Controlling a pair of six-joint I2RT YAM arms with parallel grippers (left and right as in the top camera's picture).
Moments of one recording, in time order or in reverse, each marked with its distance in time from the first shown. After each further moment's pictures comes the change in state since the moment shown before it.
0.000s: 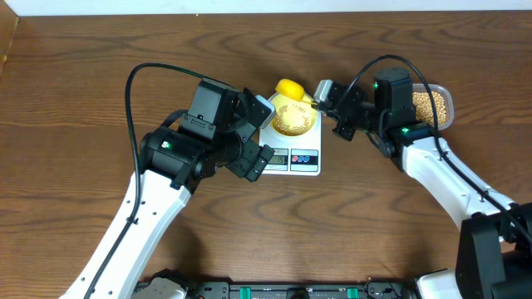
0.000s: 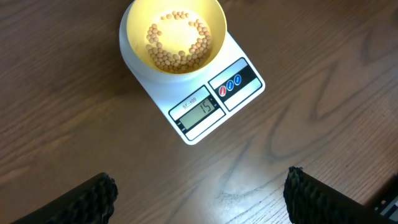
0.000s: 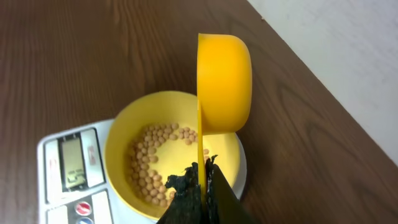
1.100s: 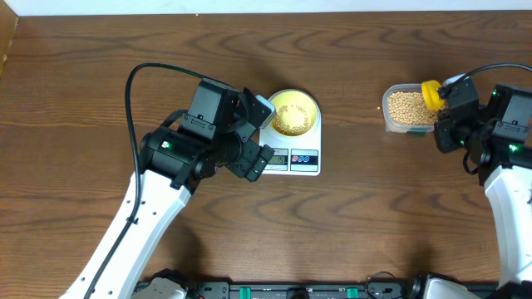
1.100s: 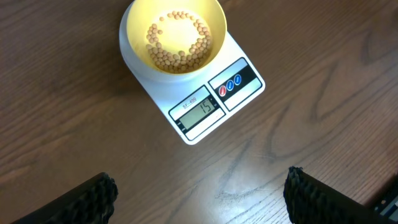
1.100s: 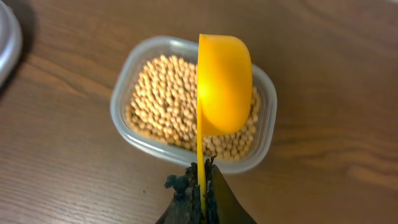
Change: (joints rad) left arm 0.000 0.000 0.000 0.000 0.000 0.000; right arm -0.506 -0.266 0.006 -0.523 0.403 0.182
